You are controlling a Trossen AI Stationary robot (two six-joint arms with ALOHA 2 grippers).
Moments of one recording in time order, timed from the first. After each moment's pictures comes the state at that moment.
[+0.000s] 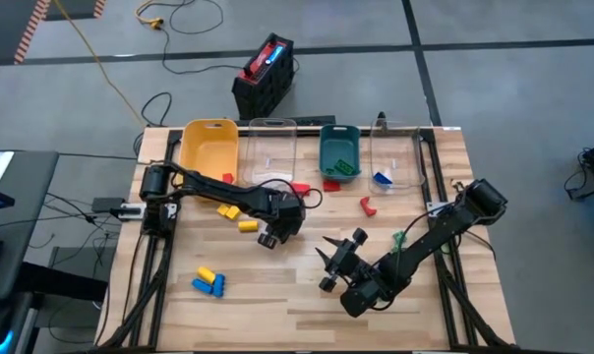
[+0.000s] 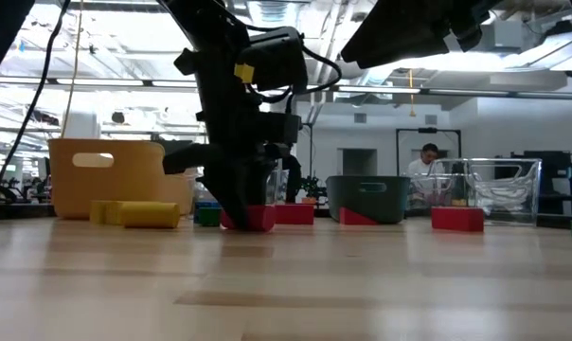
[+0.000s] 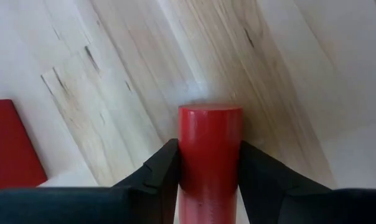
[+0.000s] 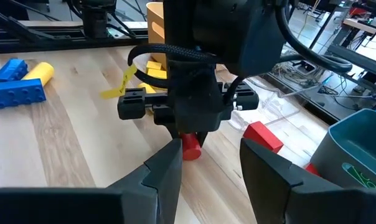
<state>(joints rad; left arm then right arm) 0.00 1.96 1.27 -0.56 -0.10 0.51 0.63 1.75 1.14 -0.28 1.17 0.67</state>
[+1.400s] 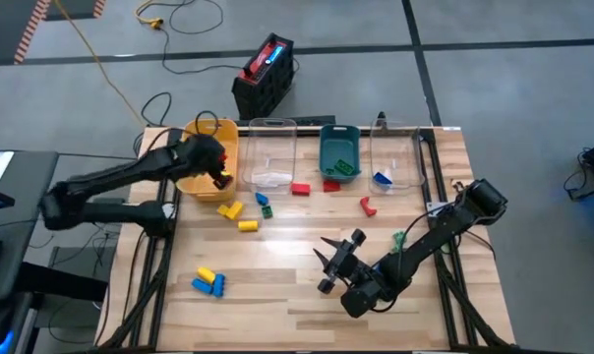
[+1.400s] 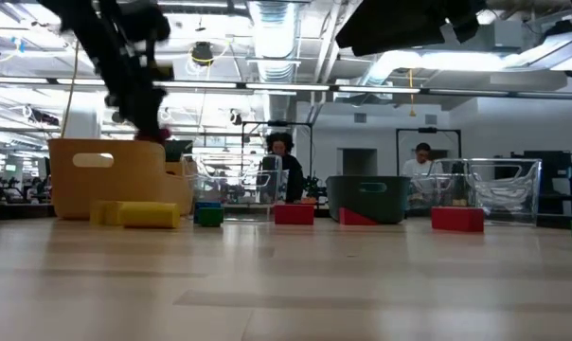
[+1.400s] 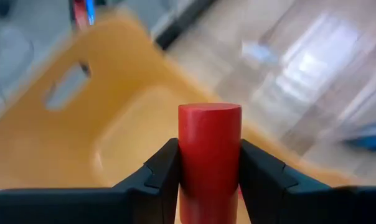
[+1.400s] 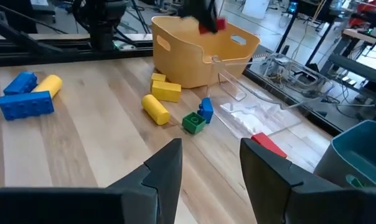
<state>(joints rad) 0.56 1.02 0.76 -0.63 -0.37 -0.03 0.62 1.75 1.14 -0.19 1.20 0.59</state>
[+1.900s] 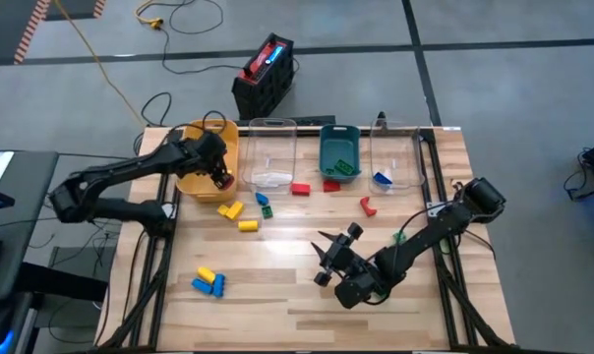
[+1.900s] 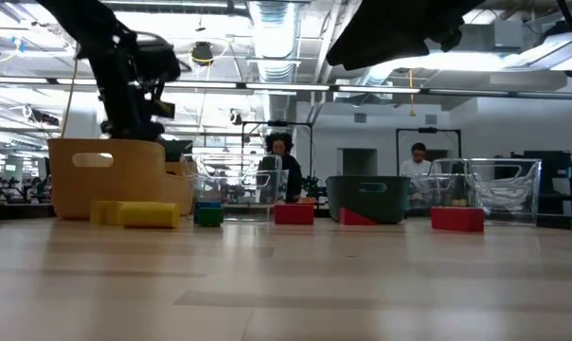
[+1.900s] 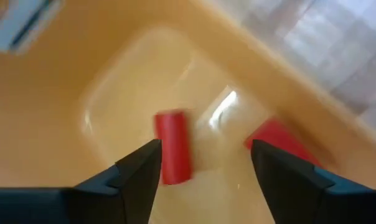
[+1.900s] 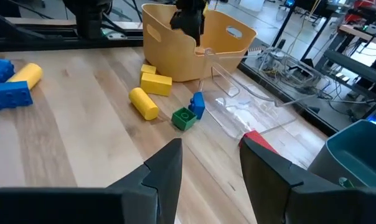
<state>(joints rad) 0.66 1.15 0.75 -0.63 -0.31 0.00 0.58 1.75 1.14 -0.21 1.15 0.56</state>
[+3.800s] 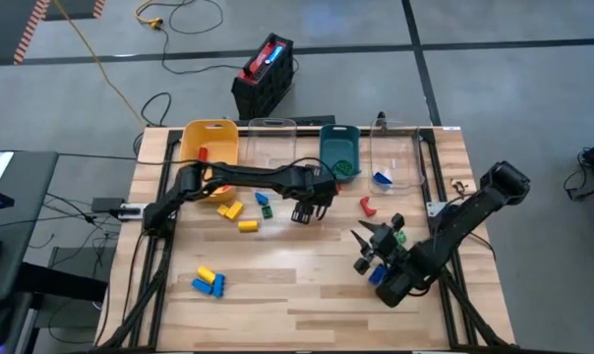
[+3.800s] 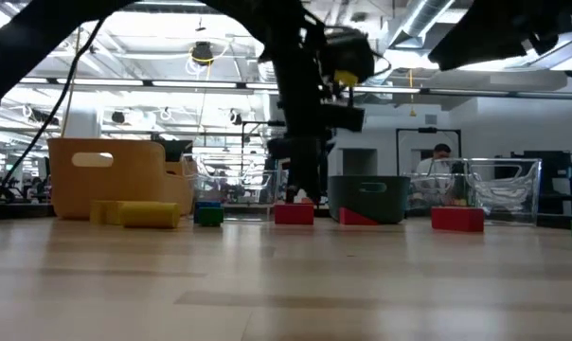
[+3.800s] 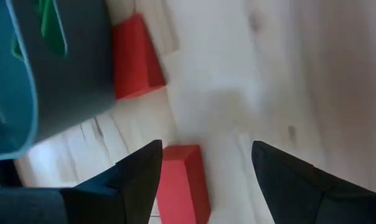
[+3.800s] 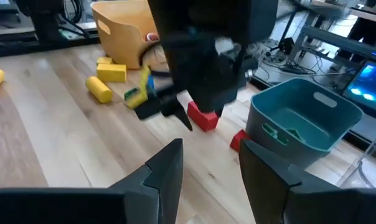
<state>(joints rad) 0.12 2.23 1.87 -0.83 -0.30 0.47 0.72 1.48 0.97 -0.81 1.24 1.18</state>
